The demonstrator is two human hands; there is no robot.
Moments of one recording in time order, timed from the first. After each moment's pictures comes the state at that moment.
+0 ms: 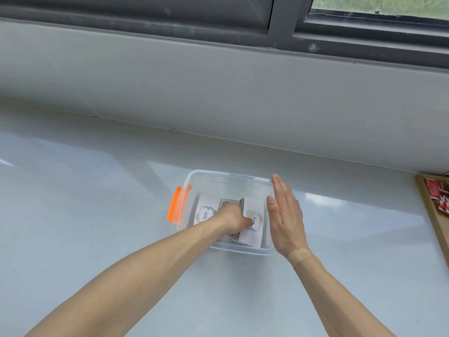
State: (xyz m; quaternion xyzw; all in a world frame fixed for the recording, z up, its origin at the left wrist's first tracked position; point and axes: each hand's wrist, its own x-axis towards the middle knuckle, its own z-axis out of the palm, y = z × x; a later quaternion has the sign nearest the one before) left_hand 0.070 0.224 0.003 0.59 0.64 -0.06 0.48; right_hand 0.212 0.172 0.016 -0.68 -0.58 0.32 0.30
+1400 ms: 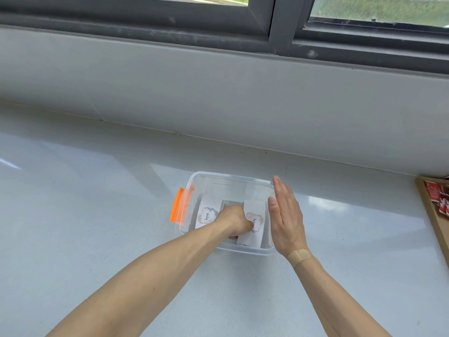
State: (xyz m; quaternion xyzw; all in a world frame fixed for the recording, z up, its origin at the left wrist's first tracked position) left_hand 0.076 0.221 0.006 0.61 0.64 -0.10 0.45; right_hand 0.212 0.171 0.016 -0.67 -0.58 0.32 0.32
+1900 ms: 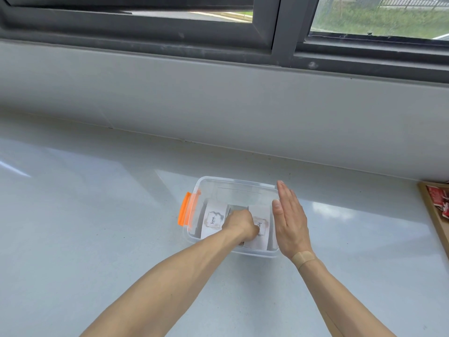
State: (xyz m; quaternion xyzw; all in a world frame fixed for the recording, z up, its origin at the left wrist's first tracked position) left_hand 0.083 0.214 0.008 0.63 0.66 -0.11 0.39; right_hand 0.212 0.171 0.014 -0.68 -0.58 0.31 0.31
